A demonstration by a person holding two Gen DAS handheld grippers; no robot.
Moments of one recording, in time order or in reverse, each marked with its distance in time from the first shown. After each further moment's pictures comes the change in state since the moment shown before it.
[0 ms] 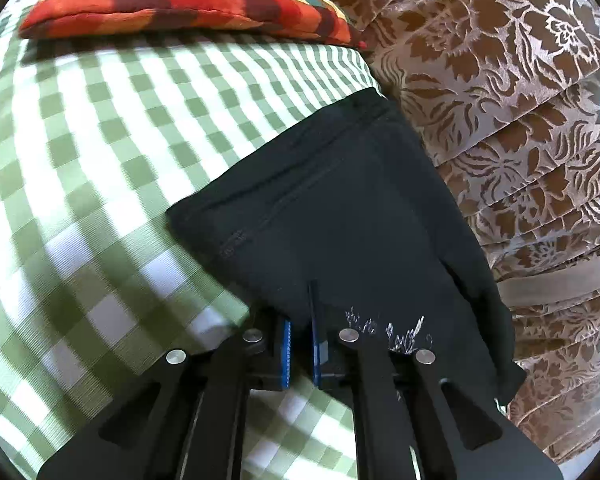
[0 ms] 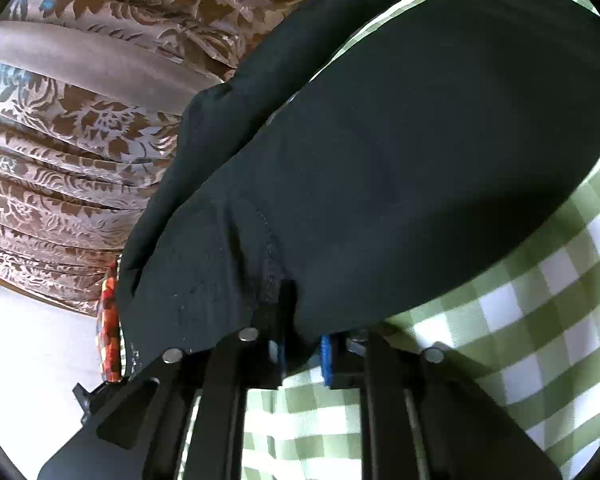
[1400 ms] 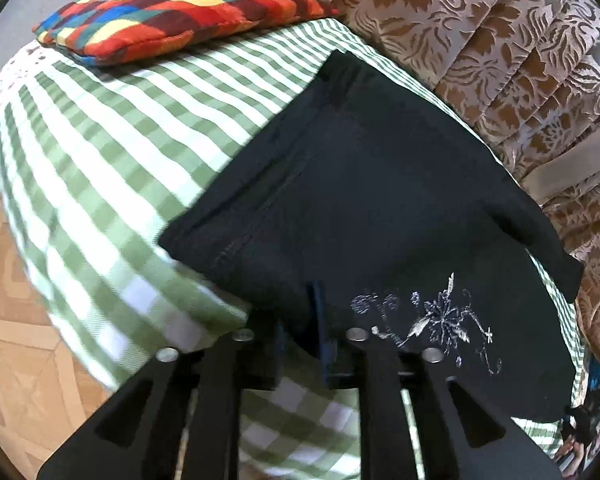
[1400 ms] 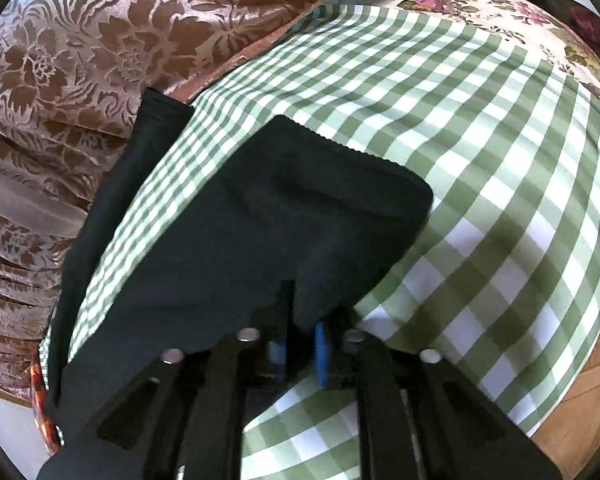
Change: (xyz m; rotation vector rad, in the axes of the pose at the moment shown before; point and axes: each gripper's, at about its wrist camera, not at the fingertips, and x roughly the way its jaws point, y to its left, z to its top) left arm -0.075 0.016 -0.055 0.289 0.078 0.193; right arm -0.155 -0.138 0.006 0.205 -0.280 -0.383
